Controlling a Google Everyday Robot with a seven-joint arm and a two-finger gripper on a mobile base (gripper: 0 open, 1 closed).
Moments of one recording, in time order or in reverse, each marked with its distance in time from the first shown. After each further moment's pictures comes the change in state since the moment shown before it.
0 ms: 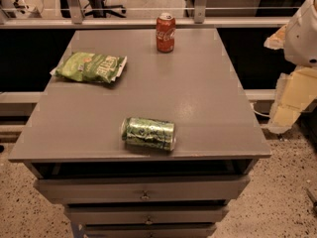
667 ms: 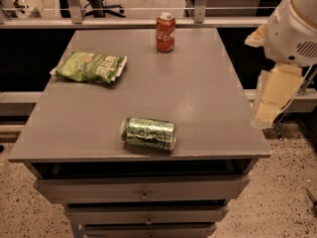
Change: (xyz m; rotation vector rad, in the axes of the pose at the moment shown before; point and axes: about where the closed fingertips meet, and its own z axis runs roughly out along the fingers) arm -0.032 -0.001 0.007 -0.014 -0.041 -0.060
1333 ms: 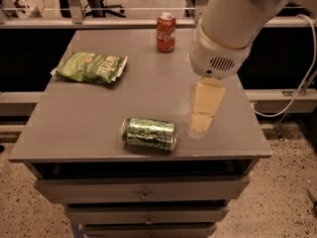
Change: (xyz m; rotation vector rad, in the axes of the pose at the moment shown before) arm -0.089 0.021 0.057 -0.111 -0.002 -0.084
